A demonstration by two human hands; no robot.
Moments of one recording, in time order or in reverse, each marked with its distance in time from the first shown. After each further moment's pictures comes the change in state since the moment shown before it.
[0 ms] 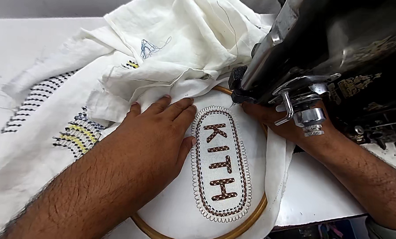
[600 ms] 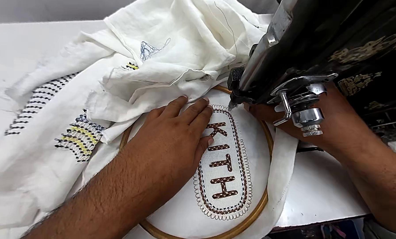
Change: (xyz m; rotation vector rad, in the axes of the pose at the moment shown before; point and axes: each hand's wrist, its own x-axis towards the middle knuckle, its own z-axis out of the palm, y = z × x) left_hand 0.011 0.015 0.012 -0.027 0.089 0.063; right_hand -0.011 -0.033 -0.042 -0.176 -0.017 -0.092
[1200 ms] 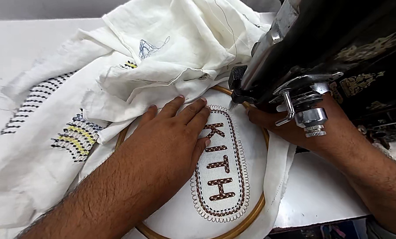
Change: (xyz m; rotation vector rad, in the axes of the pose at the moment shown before) left_hand -0.003 -0.001 -0.004 0.013 -0.053 -0.038; right_hand 0.003 0.014 0.026 0.028 -0.089 0.105
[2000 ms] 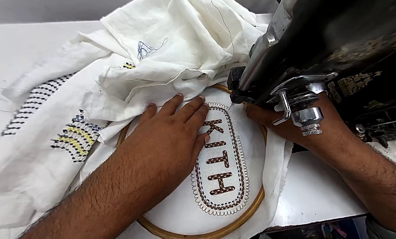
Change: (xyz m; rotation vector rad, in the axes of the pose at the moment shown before) left_hand 0.003 -0.002 0.001 -0.002 0.005 -0.019; right_hand 0.001 0.000 0.003 0.039 0.085 -0.051
